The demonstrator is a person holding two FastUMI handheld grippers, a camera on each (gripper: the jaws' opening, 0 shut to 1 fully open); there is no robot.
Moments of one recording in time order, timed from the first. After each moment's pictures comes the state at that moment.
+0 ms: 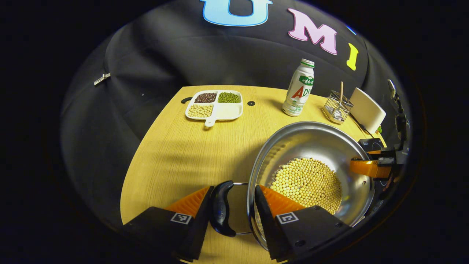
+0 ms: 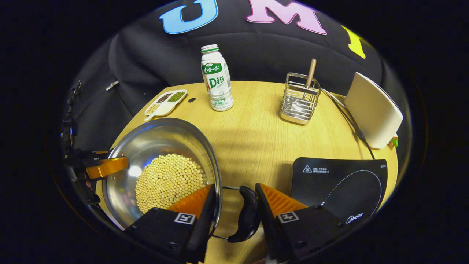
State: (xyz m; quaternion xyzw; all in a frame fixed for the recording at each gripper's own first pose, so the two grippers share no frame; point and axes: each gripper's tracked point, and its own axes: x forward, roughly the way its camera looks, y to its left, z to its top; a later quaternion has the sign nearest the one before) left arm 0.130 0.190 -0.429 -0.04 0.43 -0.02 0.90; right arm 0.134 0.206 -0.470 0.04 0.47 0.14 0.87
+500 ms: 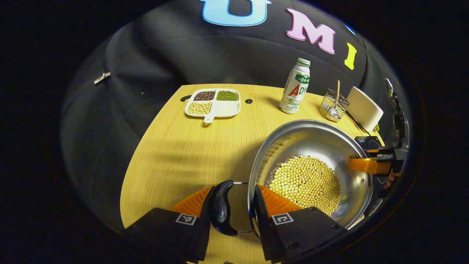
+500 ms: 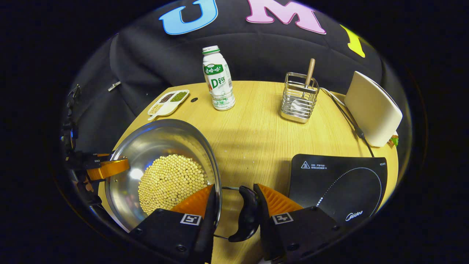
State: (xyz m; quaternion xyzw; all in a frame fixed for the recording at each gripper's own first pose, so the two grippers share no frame) left arm 0.109 0.185 -0.411 -0.04 0.43 -0.03 0.90; right arm 0.124 0.202 -0.454 0.03 0.47 0.15 0.87
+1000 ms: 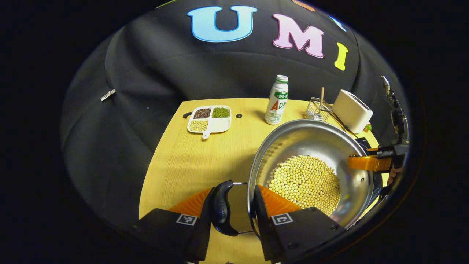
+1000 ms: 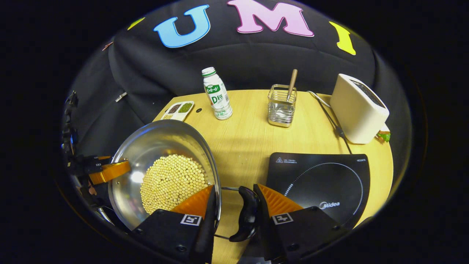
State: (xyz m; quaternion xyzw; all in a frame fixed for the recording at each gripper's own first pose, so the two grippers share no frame) left arm 0.083 0.152 -0.324 -0.01 0.42 -0.03 0.91; right arm 0.099 0.158 -0.373 0.07 0.48 0.14 0.86
